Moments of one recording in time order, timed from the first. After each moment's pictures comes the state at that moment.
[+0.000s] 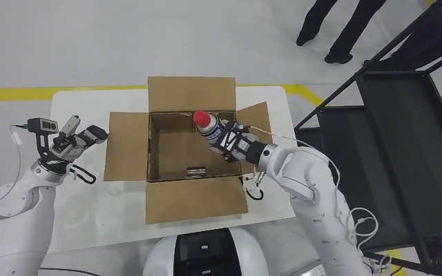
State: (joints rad) left arm 1.31 -1.01 -1.61 -1.33 -0.67 -0.46 -0.96; right arm -1.41 -1.34 1.39 -2.09 -1.30 -0.60 0.69
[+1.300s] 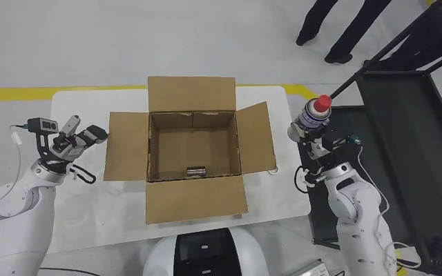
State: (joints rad) left arm 1.31 -1.01 -1.61 -1.33 -0.67 -0.46 -0.96; right arm -1.71 -1.32 1.80 -1.87 -1.30 -0.43 -0.14
